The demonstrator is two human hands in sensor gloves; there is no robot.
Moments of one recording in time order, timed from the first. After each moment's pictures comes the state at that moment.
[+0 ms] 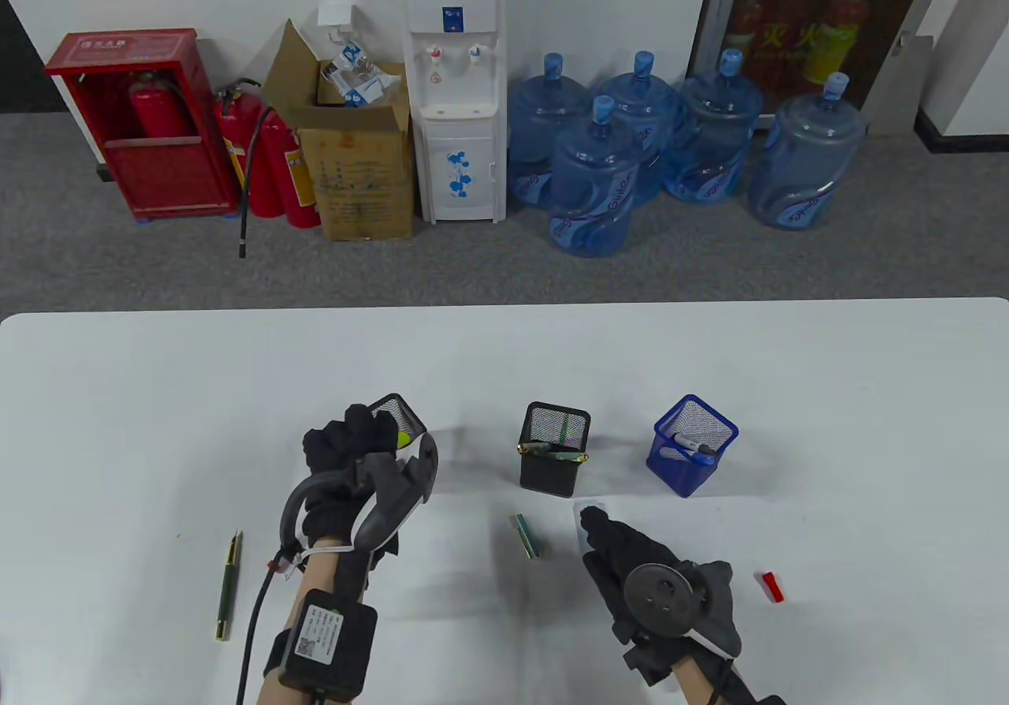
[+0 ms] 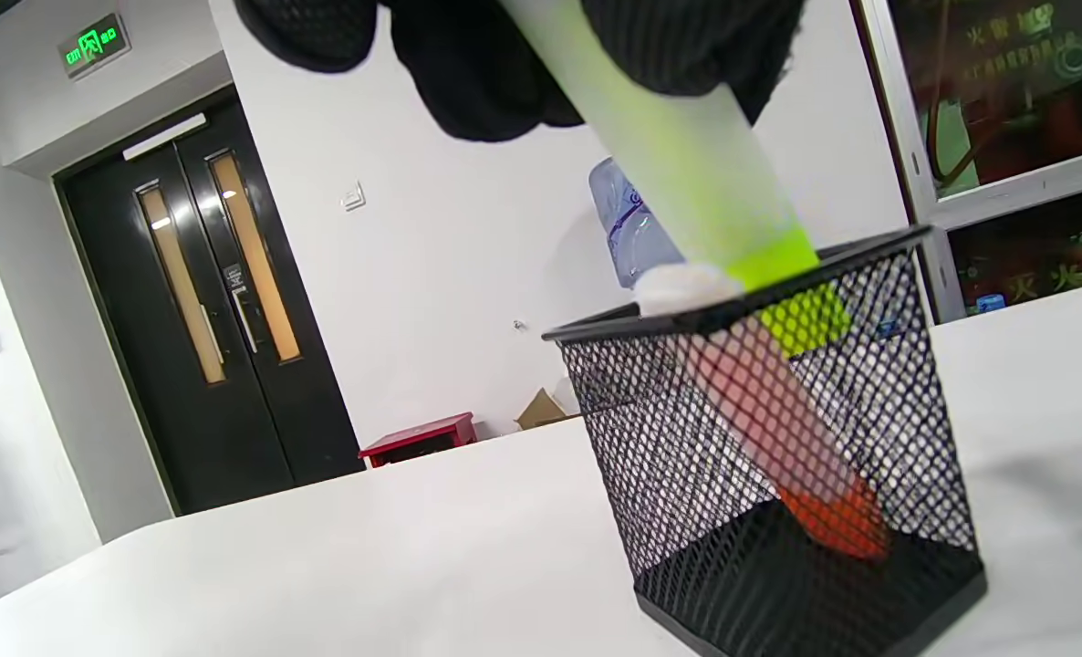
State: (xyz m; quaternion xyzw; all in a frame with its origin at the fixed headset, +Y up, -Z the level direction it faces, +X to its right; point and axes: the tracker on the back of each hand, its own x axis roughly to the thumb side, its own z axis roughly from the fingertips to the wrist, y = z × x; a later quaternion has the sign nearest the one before) left_hand -0.158 -0.673 -0.358 0.08 0.11 -0.16 0.98; right_hand 0.141 -0.742 -0.273 0.17 -0.14 0.96 0.19
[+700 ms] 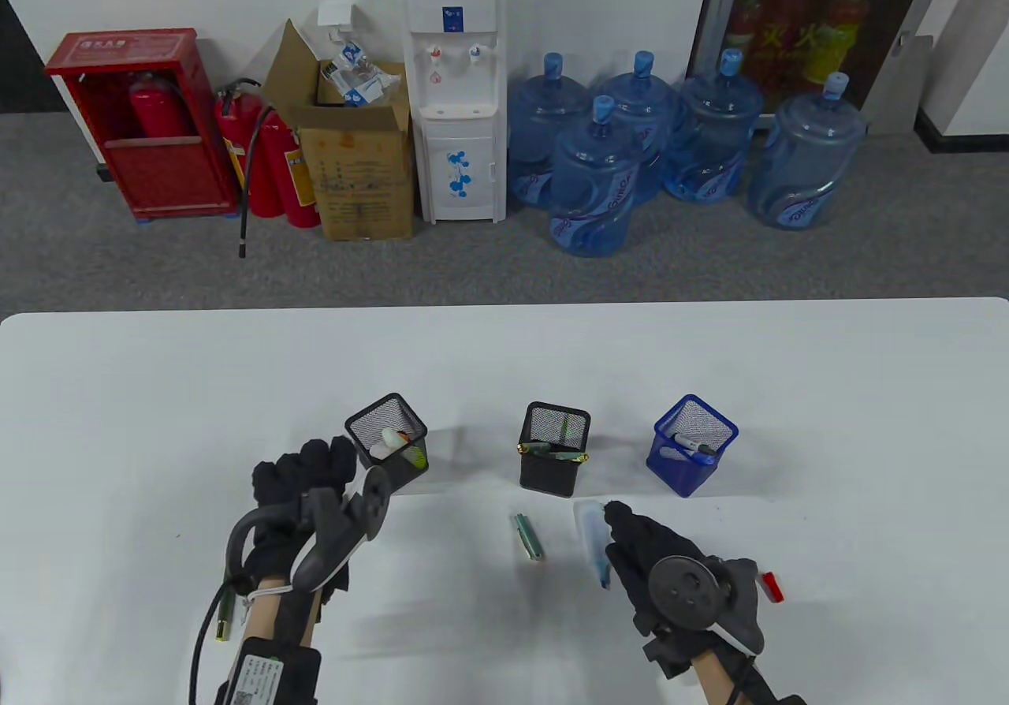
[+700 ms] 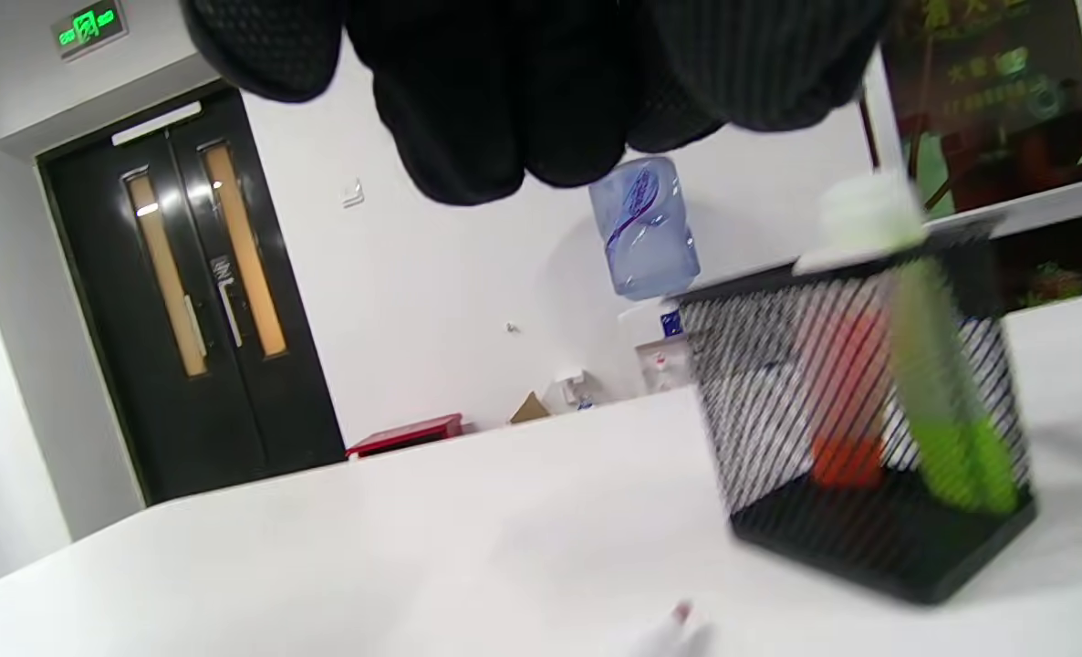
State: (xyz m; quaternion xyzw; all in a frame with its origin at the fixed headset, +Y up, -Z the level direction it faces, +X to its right) left_hand -0.218 -0.678 -0.315 0.08 0.10 -0.14 0.98; right_hand 0.167 -0.739 -0.277 0.14 -0.15 0.96 0.19
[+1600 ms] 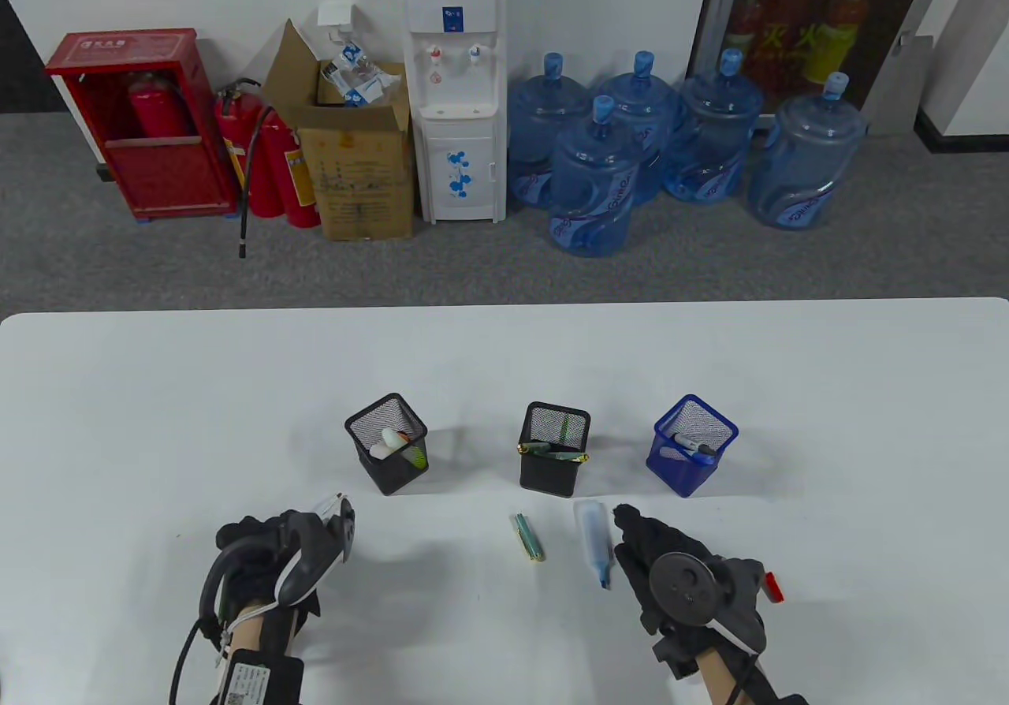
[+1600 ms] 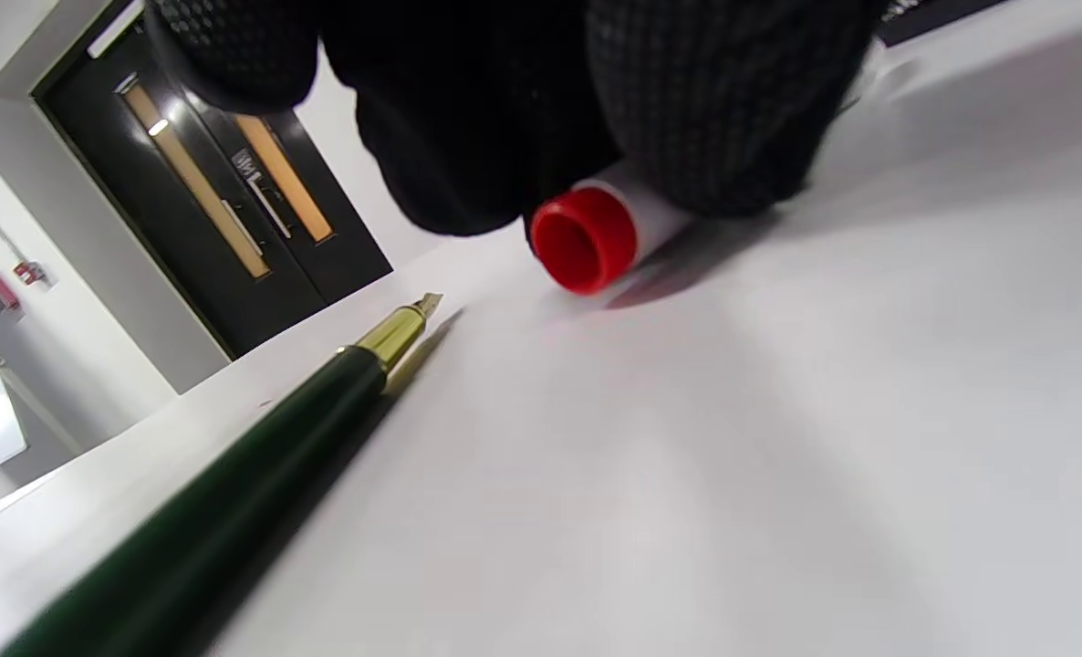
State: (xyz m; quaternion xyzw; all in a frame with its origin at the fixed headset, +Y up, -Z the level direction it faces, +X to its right) left_hand -0.253 -0.760 -0.320 -0.06 0.13 -0.24 0.96; right_hand 0.173 -0.741 -0.278 0.12 -0.14 0.97 0.17
